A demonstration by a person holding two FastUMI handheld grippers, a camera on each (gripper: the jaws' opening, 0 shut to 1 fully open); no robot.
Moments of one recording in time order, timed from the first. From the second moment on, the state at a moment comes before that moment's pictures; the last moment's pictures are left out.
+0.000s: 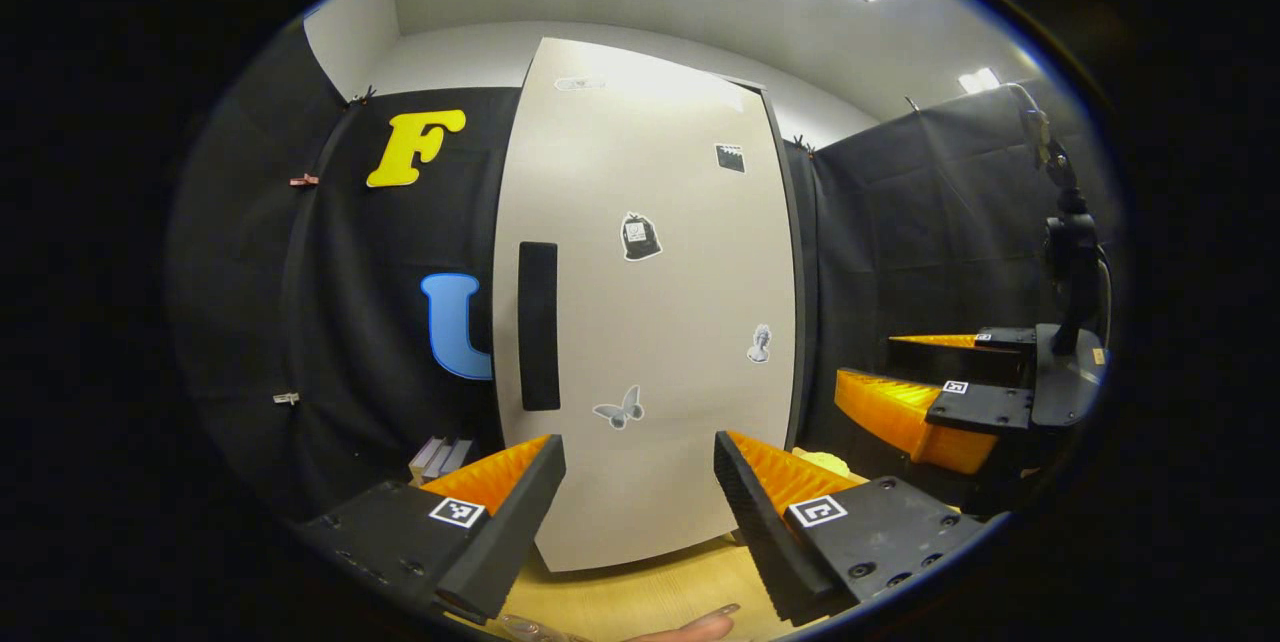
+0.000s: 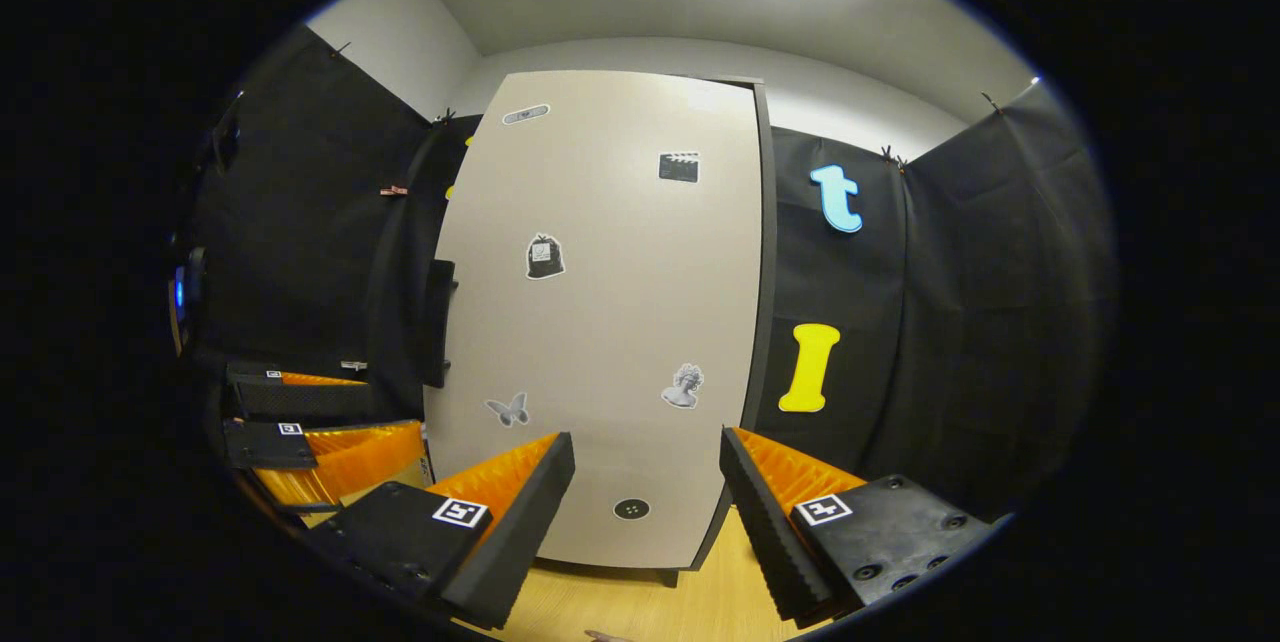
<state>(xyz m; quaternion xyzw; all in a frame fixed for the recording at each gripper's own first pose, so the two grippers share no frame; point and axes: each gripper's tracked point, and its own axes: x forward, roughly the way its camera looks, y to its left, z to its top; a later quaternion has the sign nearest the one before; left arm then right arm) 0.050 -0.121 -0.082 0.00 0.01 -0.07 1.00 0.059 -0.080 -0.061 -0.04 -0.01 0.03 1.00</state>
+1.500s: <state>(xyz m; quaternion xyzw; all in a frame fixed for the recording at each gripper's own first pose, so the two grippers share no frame) 0.051 -0.117 -0.079 0.00 0.00 -0.06 1.00 0.049 -0.085 -0.075 -0.02 0.02 0.01 1.00</state>
